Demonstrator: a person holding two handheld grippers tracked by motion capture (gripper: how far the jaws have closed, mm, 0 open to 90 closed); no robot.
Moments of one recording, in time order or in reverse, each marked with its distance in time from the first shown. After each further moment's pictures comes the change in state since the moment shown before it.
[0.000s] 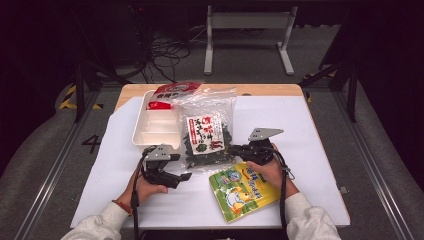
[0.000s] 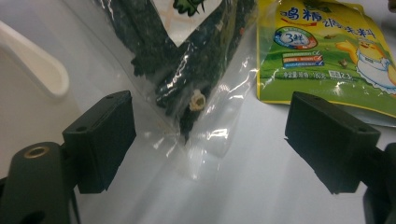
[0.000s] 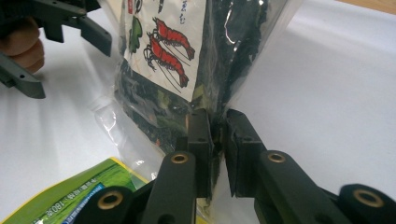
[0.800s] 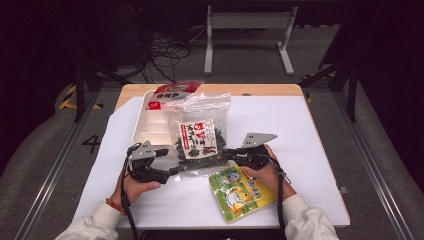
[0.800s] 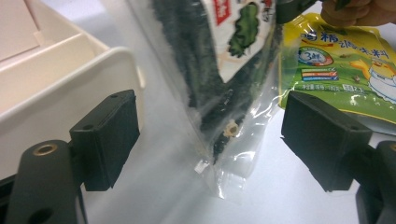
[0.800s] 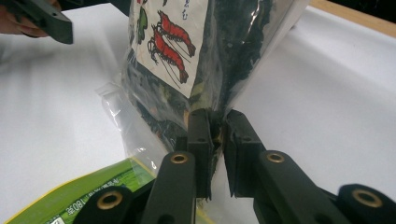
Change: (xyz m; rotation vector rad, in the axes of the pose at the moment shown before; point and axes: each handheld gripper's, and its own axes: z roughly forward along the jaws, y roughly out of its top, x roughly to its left) left arm 0.012 -0.006 -0.032 -0.074 0.073 -0.024; right arm 0.021 0.003 0.007 -0.013 0.031 -0.132
